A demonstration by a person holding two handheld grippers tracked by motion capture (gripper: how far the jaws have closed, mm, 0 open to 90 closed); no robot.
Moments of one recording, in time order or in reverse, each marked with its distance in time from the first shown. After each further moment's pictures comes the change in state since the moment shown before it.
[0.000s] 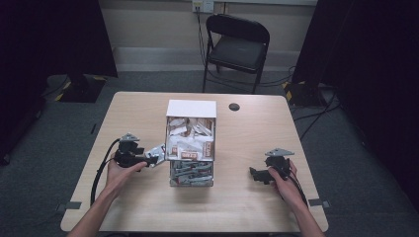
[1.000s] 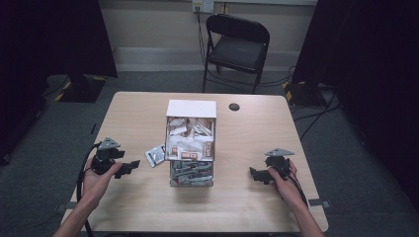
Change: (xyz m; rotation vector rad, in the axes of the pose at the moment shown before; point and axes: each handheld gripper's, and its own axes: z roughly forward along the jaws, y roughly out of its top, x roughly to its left) left arm -0.004 -0.018 -0.067 0.004 0.138 0.043; right arm 0.000 0.000 0.000 0.001 0.000 0.001
